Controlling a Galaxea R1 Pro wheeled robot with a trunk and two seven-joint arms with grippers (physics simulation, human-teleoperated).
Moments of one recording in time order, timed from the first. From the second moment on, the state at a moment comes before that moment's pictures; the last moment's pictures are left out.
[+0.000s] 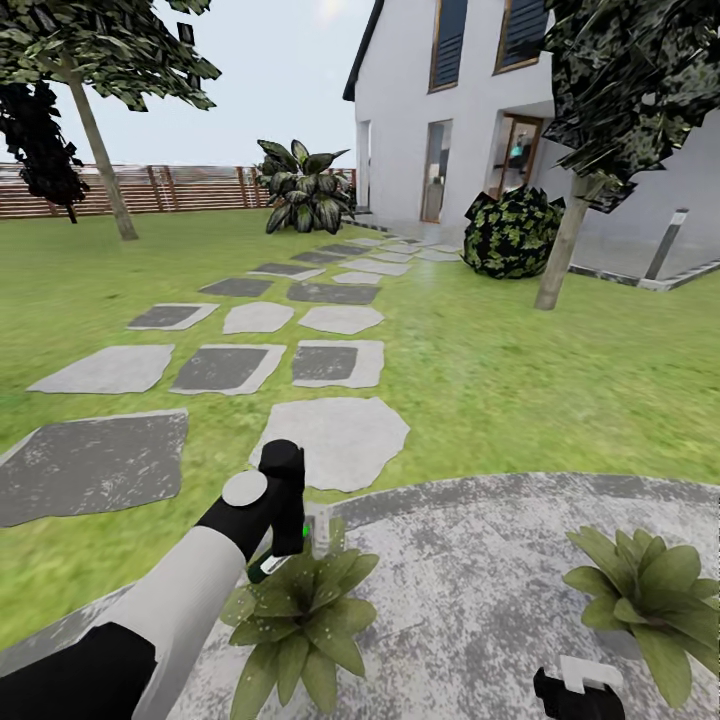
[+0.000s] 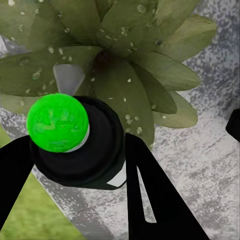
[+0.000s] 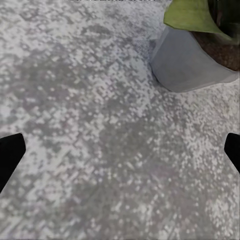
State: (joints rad) left arm -0.90 -0.14 -0.31 -0.79 -1.47 0.48 -1.56; right arm -0.48 -0.09 -0.35 -0.05 0.31 -0.34 -0.38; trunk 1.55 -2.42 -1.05
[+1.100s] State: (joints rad) left arm -0.85 -0.17 -0.34 -0.82 -1.47 0.53 -1.56; right arm -0.45 -0.08 -0.35 -0.04 0.30 -0.34 -0.38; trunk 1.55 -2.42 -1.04
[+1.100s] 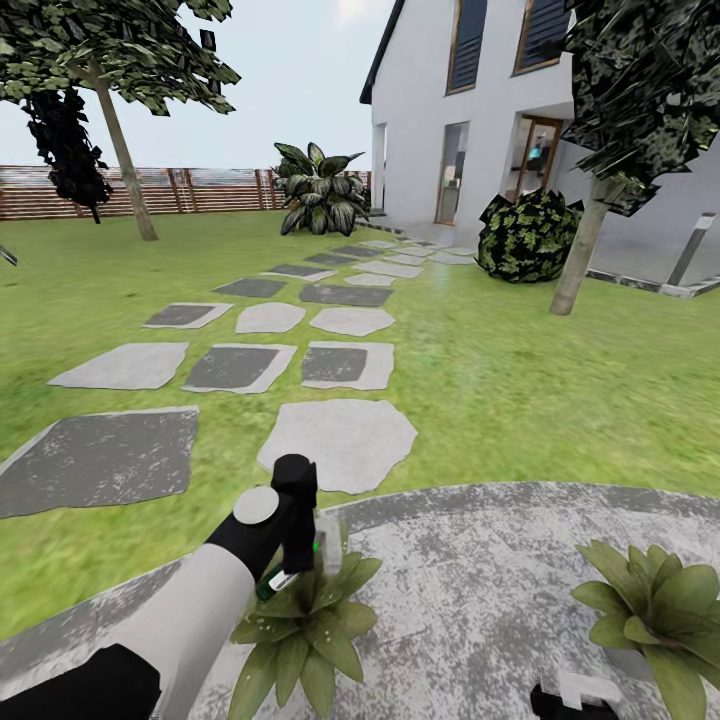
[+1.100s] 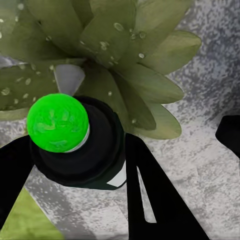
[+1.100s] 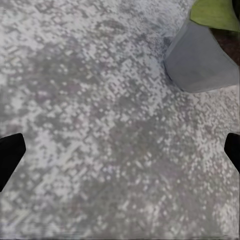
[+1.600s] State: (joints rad) left arm -0.89 -0.17 -0.42 -0.84 -1.48 0.52 -1.56; right arm -0.44 -0.08 -0.35 -0.03 0.33 -0.34 -0.38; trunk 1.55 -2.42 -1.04
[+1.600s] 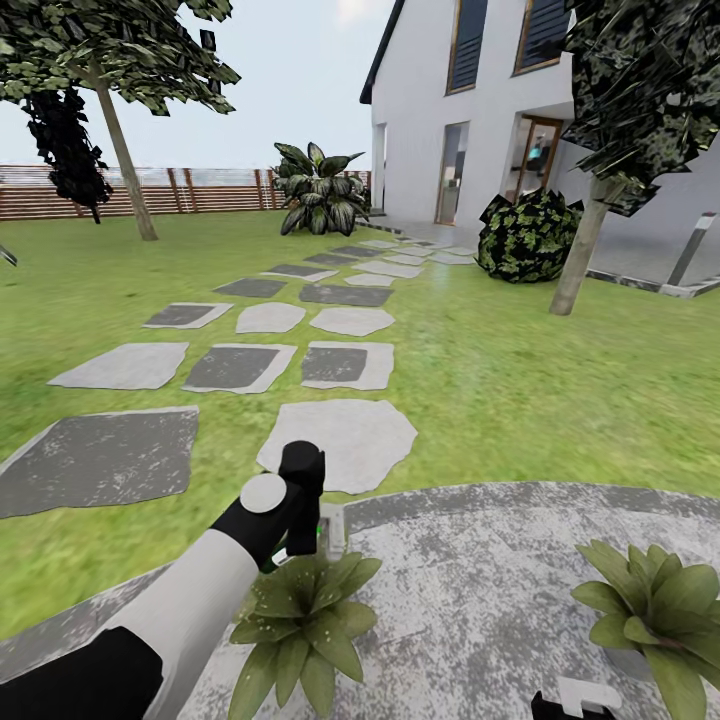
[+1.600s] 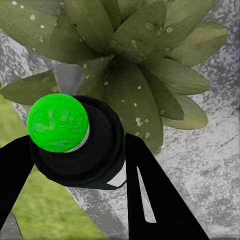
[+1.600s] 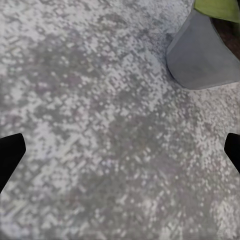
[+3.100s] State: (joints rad) left arm -0.86 -0.16 -0.48 -0.83 -1.47 0.53 -1.56; right arm -0.44 -0.08 -0.35 -0.04 0.32 -0.34 -0.38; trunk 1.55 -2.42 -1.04
